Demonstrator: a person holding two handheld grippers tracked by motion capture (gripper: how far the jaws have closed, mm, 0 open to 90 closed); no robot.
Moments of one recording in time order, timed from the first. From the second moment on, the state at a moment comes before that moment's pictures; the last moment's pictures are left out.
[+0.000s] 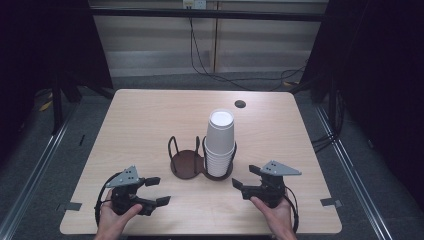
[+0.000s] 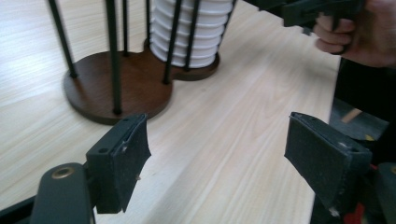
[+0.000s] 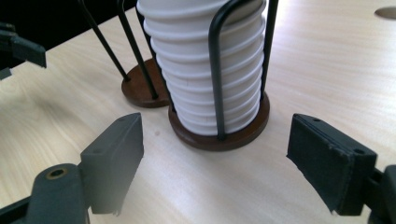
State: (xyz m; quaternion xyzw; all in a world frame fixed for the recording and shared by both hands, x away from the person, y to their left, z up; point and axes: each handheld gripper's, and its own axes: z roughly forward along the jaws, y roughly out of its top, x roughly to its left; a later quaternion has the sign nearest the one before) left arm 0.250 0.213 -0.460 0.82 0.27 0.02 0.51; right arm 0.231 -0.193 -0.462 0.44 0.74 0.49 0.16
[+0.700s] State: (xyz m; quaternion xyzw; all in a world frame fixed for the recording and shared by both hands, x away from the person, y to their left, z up) left arm 0.249 0.218 -0.459 0.82 0.26 0.01 0.52; right arm 0.224 -0.188 -0.446 0.40 0.76 0.51 0.11
